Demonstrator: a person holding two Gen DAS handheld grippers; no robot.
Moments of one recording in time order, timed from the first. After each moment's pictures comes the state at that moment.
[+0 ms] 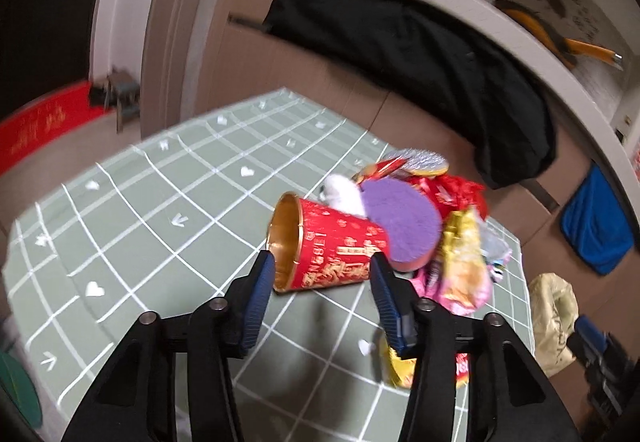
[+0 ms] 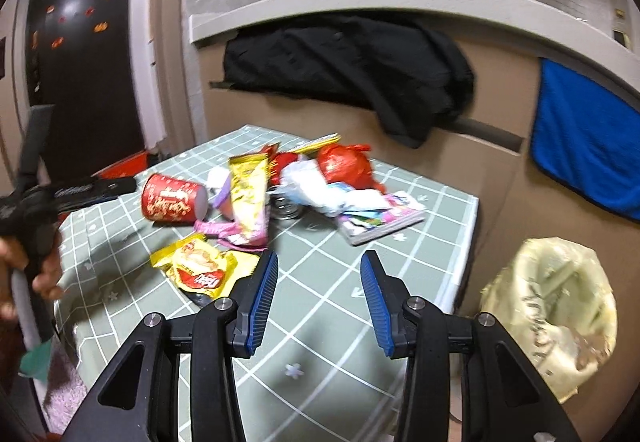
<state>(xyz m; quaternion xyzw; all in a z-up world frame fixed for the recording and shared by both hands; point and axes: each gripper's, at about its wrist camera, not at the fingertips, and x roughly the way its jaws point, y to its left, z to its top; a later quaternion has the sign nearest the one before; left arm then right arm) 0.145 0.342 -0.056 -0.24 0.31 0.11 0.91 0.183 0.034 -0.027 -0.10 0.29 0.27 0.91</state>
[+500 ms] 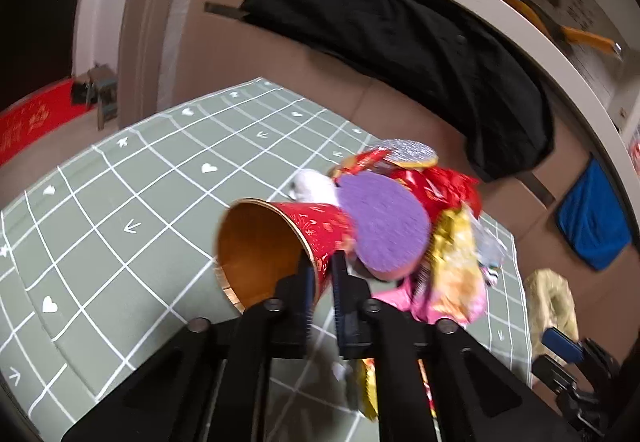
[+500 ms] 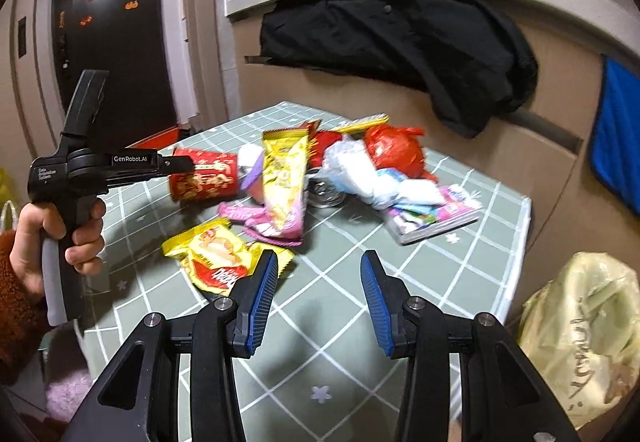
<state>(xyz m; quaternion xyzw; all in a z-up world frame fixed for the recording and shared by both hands) 0.176 0.324 -0.061 -0.22 0.32 0.09 0.92 0.205 0.061 -0.049 -0.10 0.33 0.35 0.87</state>
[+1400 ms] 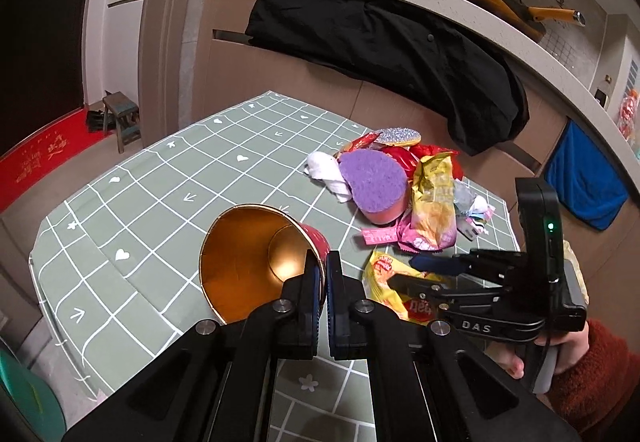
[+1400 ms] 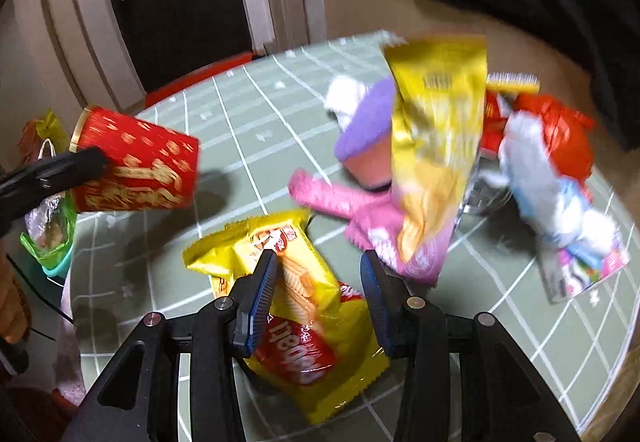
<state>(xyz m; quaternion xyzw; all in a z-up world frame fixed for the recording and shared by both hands) 0.087 0.293 -0.041 -0.17 0.31 0.11 0.93 0.252 0.169 -0.102 -0.16 0.42 0.46 0.76</state>
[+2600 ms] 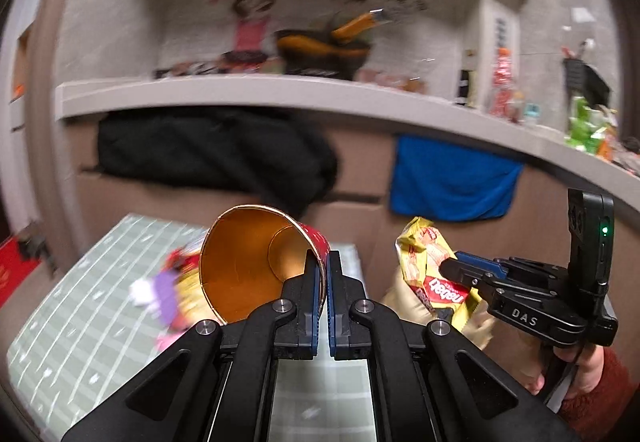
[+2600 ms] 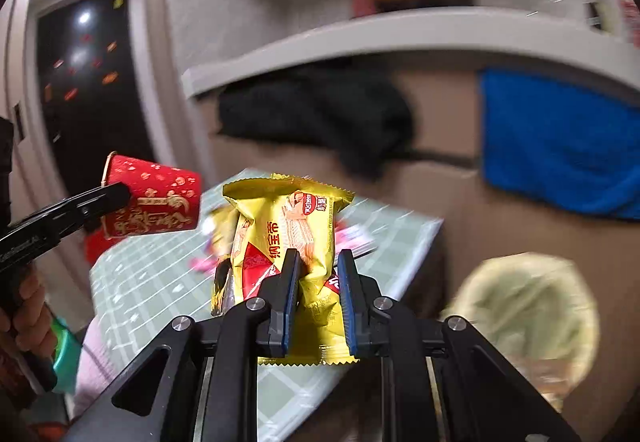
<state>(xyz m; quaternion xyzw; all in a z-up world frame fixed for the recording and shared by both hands) 0.127 0.082 0.086 -0.04 0.19 -0.07 0.98 0.198 -0.119 0.046 0.00 0.24 0.27 0.93</state>
